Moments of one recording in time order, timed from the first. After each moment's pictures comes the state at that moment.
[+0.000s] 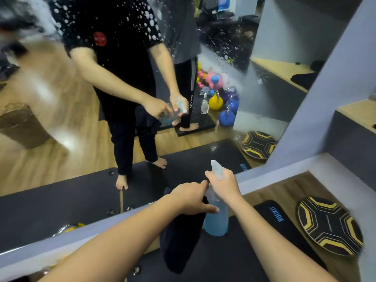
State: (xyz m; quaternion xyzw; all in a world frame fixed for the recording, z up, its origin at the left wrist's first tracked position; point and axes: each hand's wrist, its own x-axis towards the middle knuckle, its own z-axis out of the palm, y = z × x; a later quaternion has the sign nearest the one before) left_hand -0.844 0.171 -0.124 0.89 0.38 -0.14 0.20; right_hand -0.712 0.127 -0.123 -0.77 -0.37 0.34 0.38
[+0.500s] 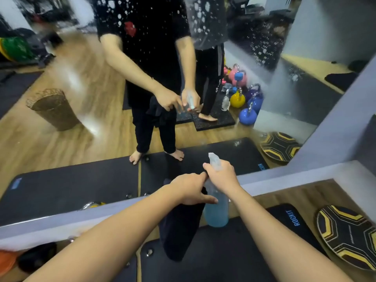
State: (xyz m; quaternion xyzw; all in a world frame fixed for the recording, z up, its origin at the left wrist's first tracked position) left_hand -0.917 0.166 -0.110 0.87 0.43 -0.13 0.20; right_hand -0.780 0.144 -0.115 -0.75 -0.45 0.35 0.32
